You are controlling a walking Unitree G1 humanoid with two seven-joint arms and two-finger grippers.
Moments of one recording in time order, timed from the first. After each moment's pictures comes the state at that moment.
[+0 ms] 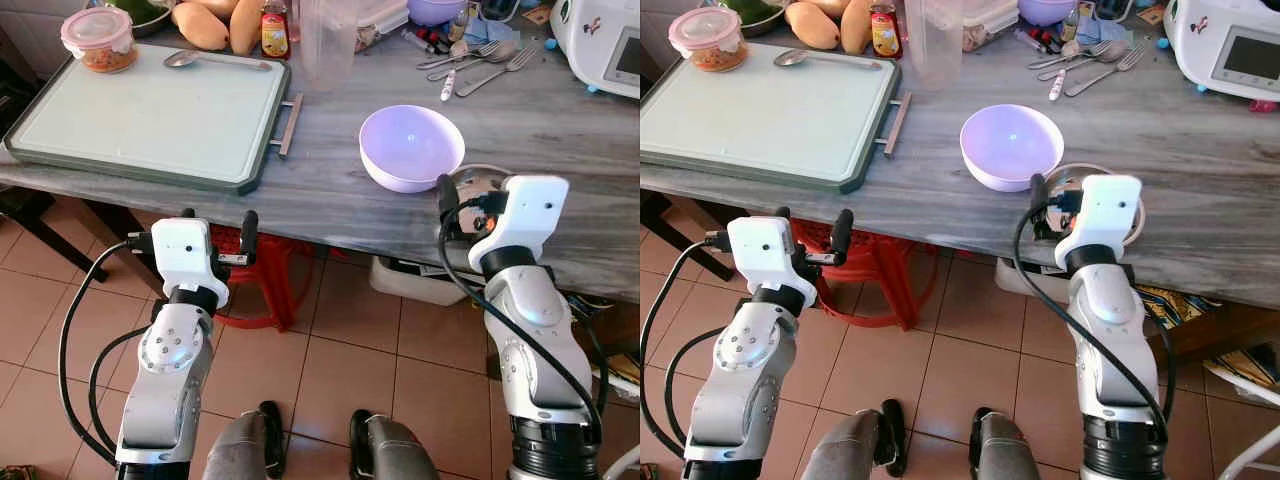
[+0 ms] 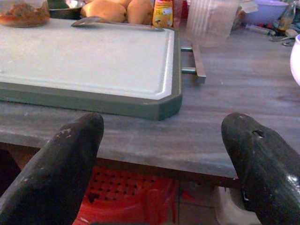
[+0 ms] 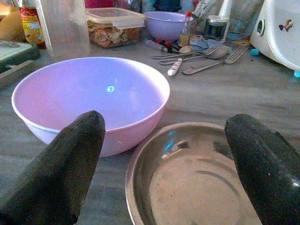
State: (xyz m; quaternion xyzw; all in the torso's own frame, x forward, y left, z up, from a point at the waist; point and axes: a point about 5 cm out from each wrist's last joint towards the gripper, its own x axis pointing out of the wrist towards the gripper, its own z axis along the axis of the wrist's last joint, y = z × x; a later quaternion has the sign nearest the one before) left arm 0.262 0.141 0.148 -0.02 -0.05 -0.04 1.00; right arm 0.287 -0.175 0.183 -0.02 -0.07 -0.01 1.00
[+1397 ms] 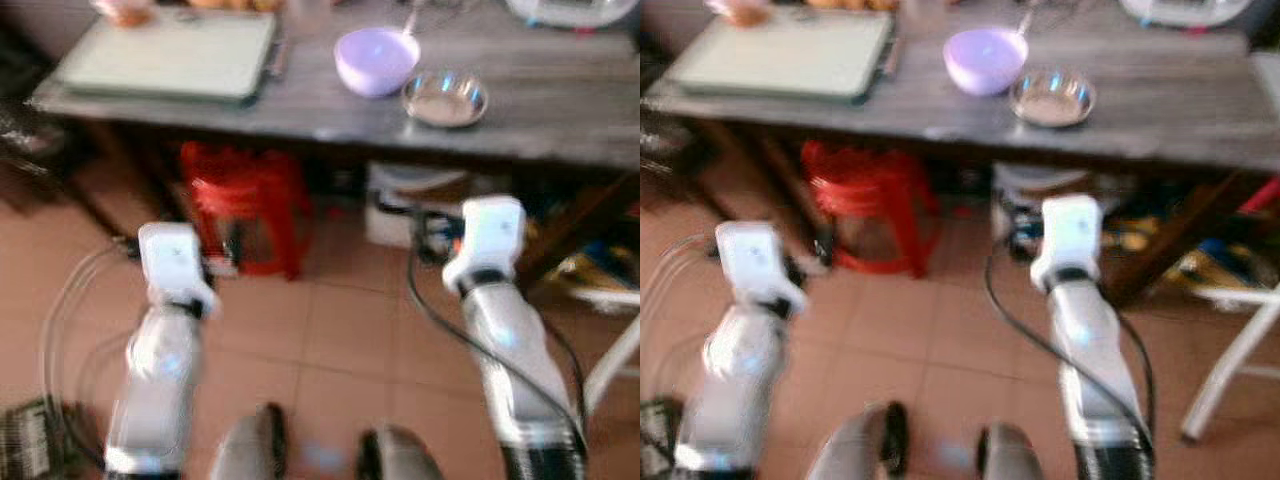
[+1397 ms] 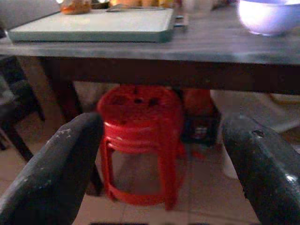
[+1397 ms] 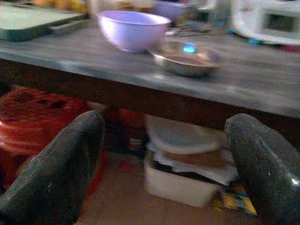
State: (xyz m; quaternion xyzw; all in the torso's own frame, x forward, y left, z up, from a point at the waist) left arm 0.255 0.147 0.124 -0.01 -0.03 -0.01 1.00; right arm 0.270 -0.160 0.149 -0.06 -0.05 0.00 1.00
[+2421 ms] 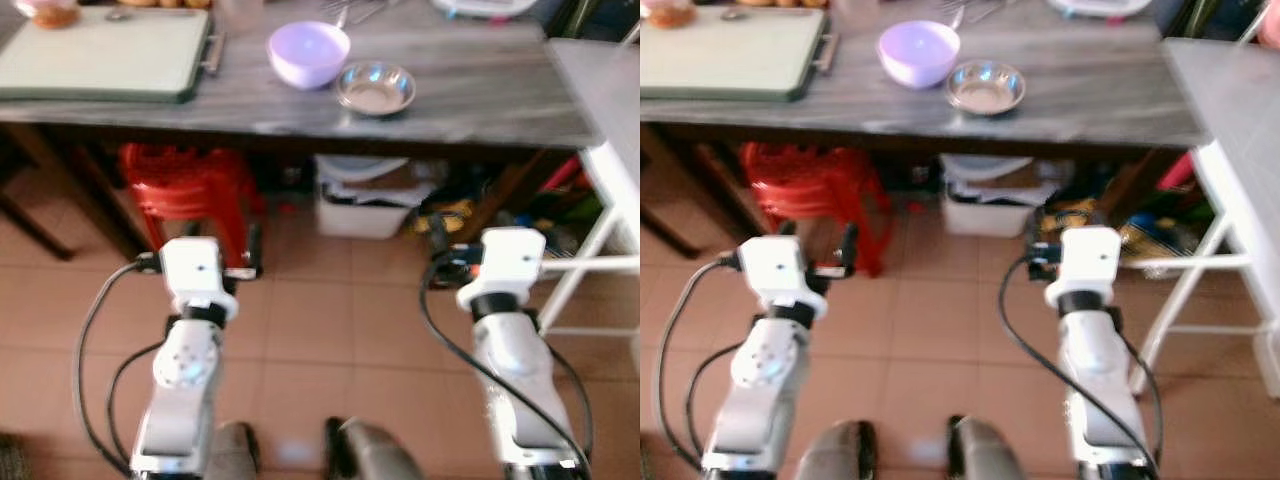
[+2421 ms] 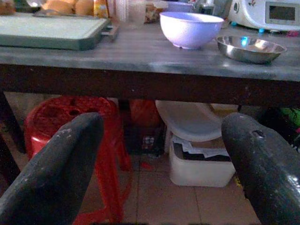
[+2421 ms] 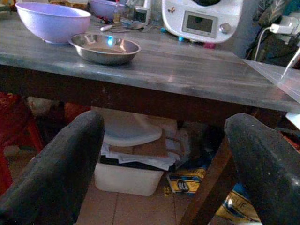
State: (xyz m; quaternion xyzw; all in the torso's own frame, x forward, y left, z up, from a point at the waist) left arm 0.258 0.138 0.128 -0.01 -0.07 -0.02 1.00; right arm 0.264 -0.165 0.139 -0.05 -0.08 -0.01 1.00
